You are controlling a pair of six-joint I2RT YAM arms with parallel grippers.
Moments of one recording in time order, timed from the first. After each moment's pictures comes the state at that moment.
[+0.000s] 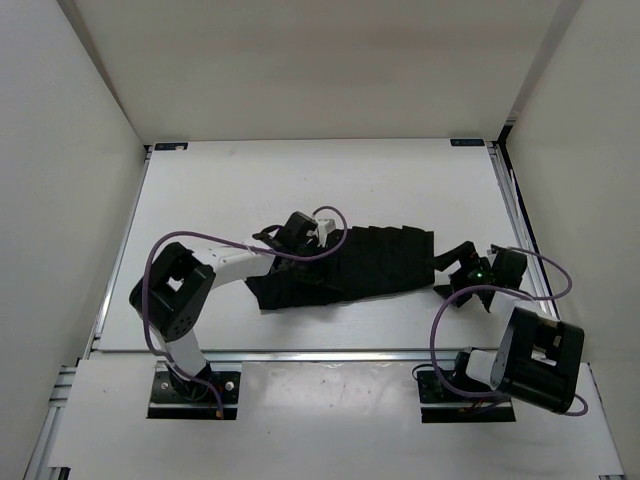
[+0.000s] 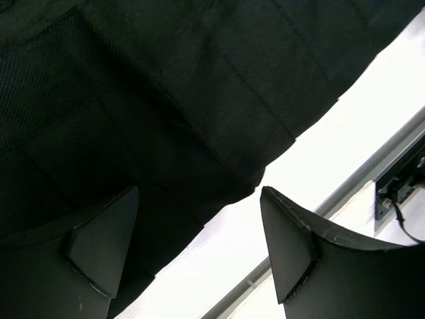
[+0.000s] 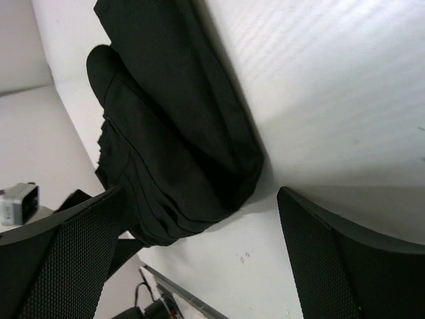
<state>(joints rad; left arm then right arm) -0.71 1.73 0.99 -0.21 0.35 -0.47 -0.33 1.22 0.34 0.01 -0.67 0.77</state>
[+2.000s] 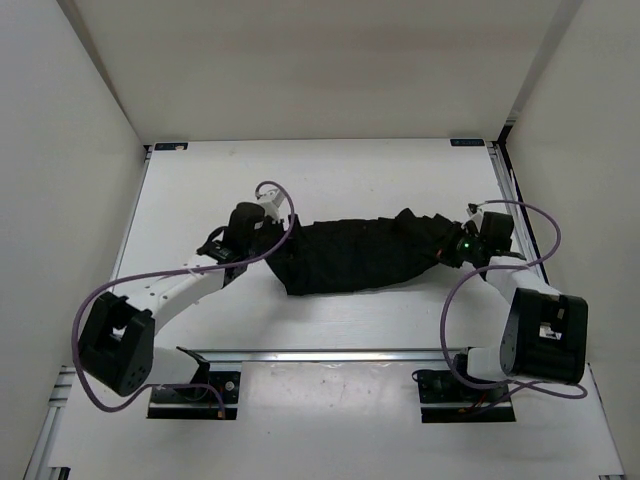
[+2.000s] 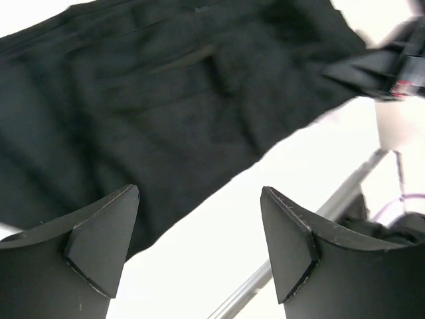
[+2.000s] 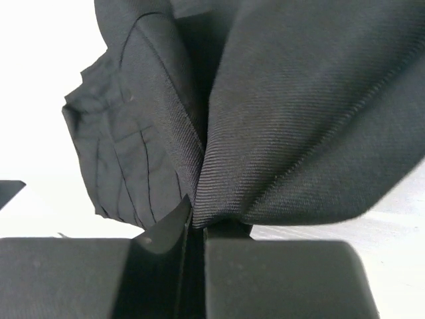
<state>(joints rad) -0.53 1.36 0.83 -0.01 0.32 -0.57 -0.15 1.39 0.62 -0.05 -0.64 0.50</state>
